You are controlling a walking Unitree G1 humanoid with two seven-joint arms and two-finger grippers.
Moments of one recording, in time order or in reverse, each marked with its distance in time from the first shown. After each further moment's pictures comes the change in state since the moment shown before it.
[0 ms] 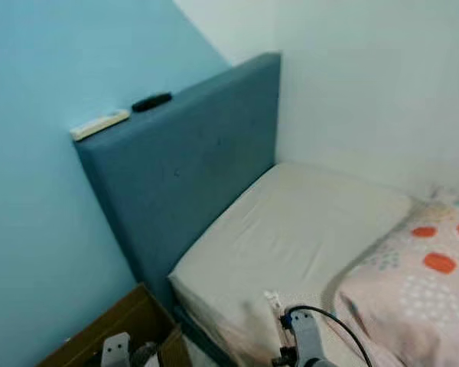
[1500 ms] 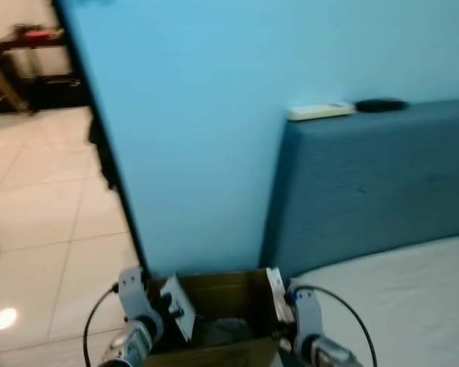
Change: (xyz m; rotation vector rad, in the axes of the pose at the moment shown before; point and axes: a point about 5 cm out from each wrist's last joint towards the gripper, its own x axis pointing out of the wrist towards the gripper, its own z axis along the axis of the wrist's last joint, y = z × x) left arm 0.009 -0.049 0.107 -0.093 -0.361 -0.199; right arm 0.007 0.015 0.074 -0.009 -0.245 0.136
